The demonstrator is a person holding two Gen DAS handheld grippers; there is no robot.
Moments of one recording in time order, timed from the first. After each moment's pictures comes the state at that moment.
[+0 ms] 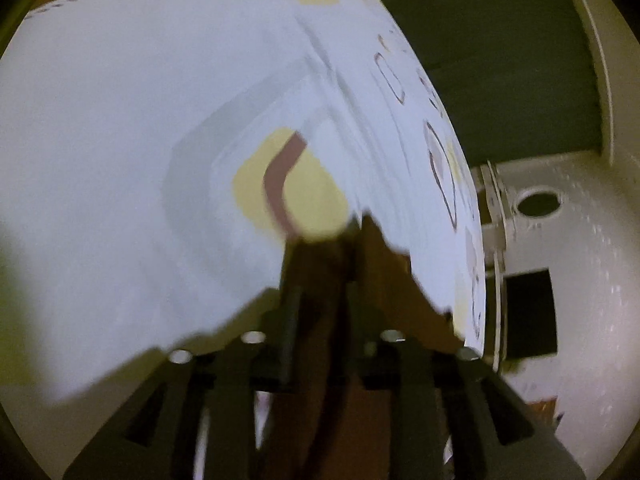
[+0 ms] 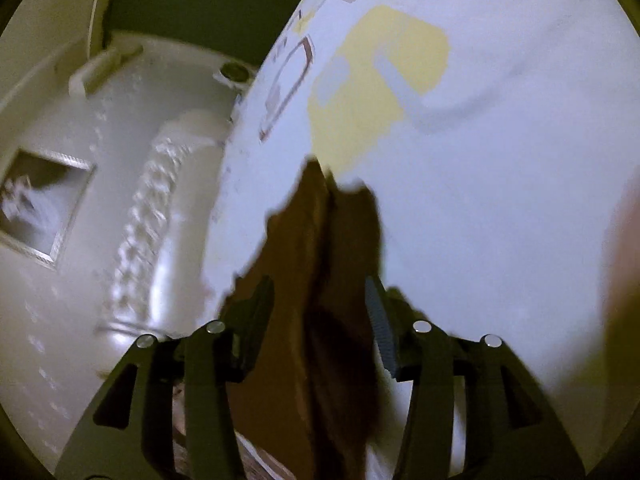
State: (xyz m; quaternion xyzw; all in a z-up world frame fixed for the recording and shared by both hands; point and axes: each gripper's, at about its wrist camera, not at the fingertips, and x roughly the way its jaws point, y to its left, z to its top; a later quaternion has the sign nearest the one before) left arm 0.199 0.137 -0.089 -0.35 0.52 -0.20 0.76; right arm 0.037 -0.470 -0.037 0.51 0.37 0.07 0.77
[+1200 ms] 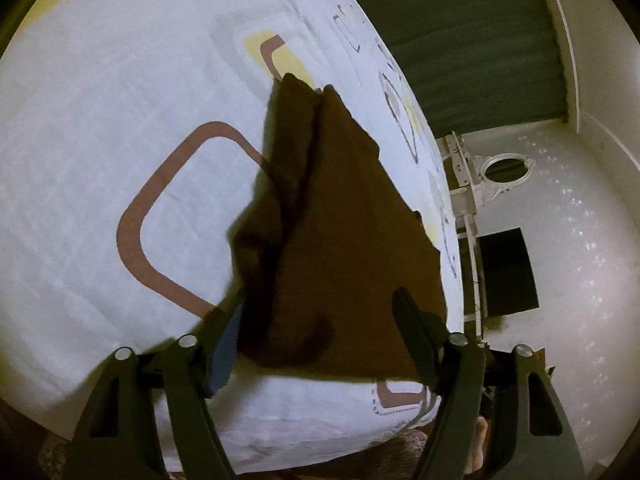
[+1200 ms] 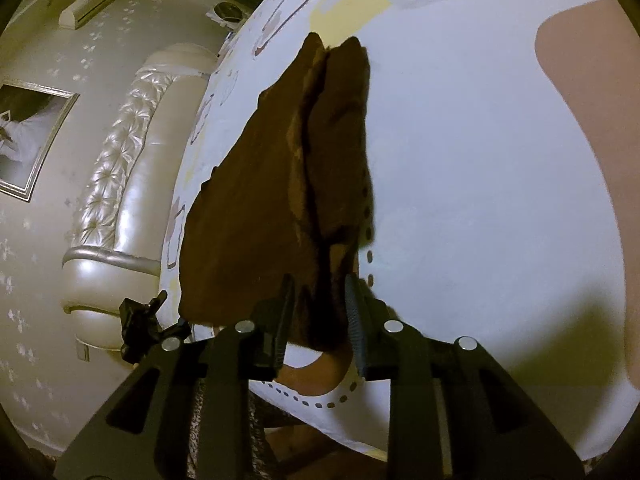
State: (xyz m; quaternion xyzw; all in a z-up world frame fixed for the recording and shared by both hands) left arm 0.093 0.124 -0.095 -0.35 0.52 -0.26 0.74; right arm -0.022 -0.401 -0.032 0.45 0.46 0.09 0.76
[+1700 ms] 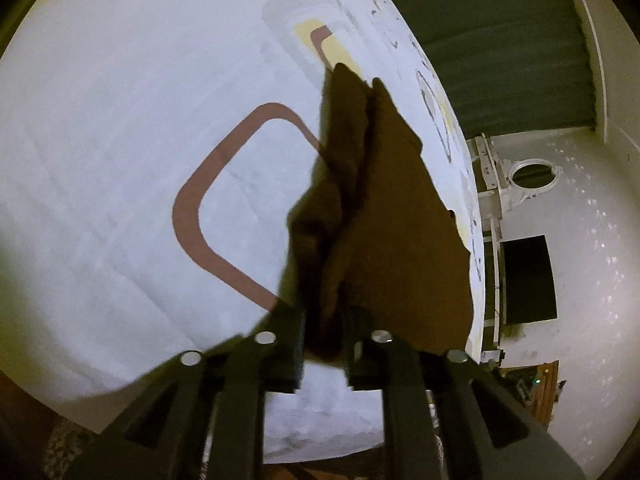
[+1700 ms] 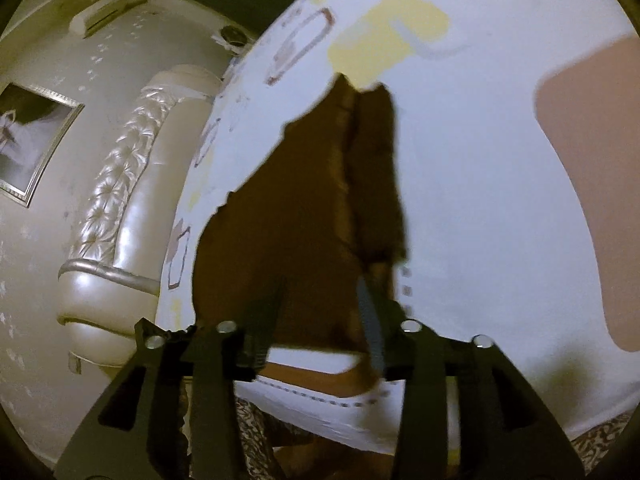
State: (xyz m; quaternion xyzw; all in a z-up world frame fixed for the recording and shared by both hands) left arm 0.089 0.135 -0.109 -0.35 0.54 -0.22 0.73; right arm -0.026 -0.388 0.019 0.43 0.42 0.06 0.80
